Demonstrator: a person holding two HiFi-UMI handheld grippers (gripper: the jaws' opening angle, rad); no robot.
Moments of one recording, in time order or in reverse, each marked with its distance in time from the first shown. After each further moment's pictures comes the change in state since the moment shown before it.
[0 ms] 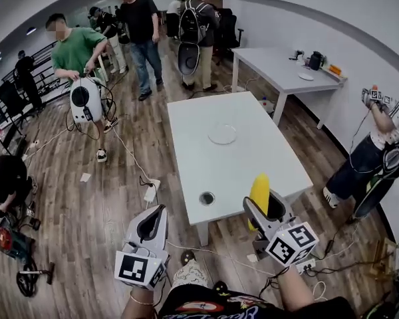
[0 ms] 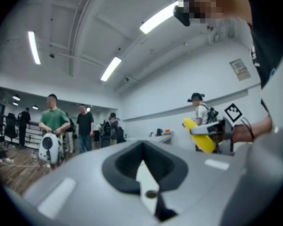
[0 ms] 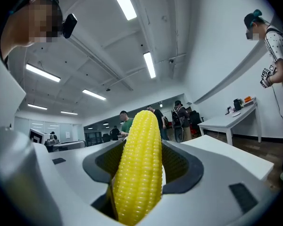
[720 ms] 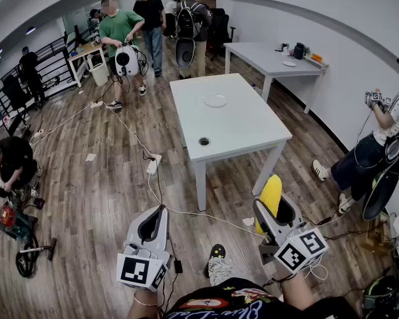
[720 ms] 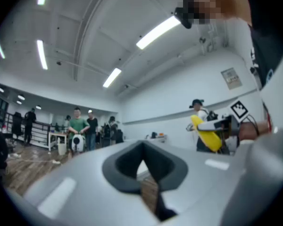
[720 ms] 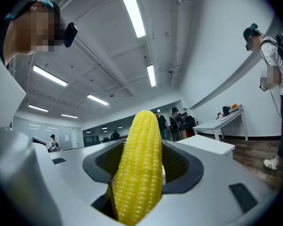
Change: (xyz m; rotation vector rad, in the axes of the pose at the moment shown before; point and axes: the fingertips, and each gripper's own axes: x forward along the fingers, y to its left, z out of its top) left arm -0.310 -0.144 0.031 -0.023 -0.033 0.010; right arm -0.307 0.195 -0.017 0.014 -0.065 -0.050
